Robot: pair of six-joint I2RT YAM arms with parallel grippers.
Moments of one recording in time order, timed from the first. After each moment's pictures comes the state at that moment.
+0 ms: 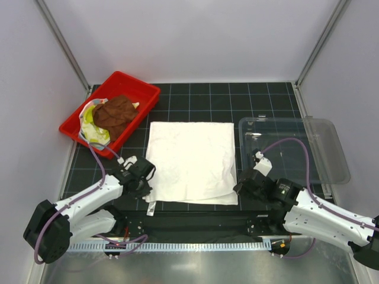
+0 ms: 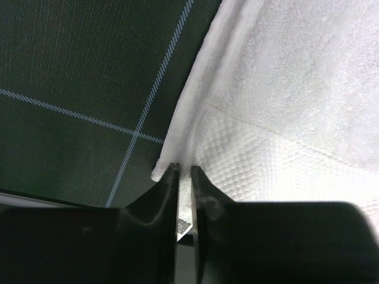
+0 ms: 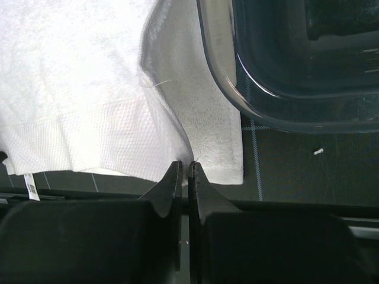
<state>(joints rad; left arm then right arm) -0.66 1.03 0.51 -0.78 -0.22 -1.08 0.97 0.68 0.52 -0.81 0.36 1.20</state>
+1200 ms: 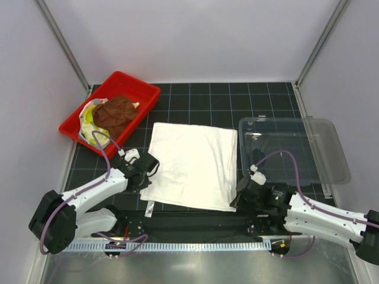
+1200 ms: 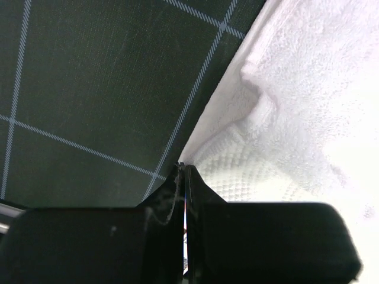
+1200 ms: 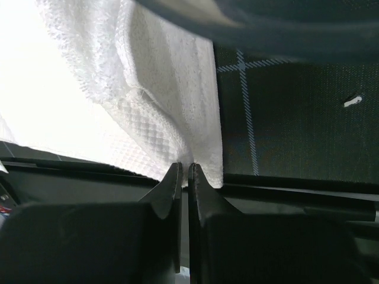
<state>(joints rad) -0.66 1.14 0.58 -0.77 -0.41 -1.02 1.03 0.68 0.34 -0.73 0.16 1.34</state>
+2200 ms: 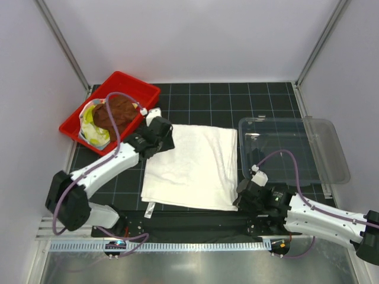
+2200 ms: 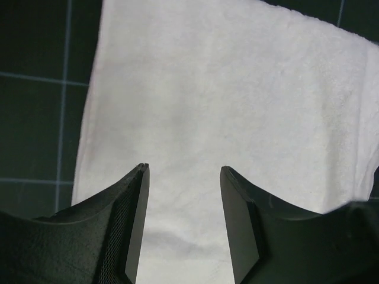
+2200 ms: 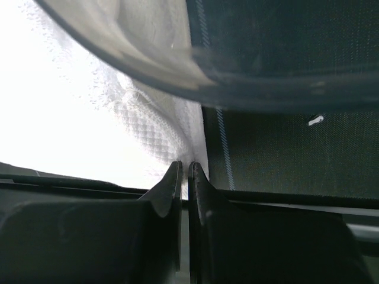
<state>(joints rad) -0.66 1.29 1.01 -0.58 -0.41 -0.74 1.03 0.67 0.31 -0.74 0.23 1.31</state>
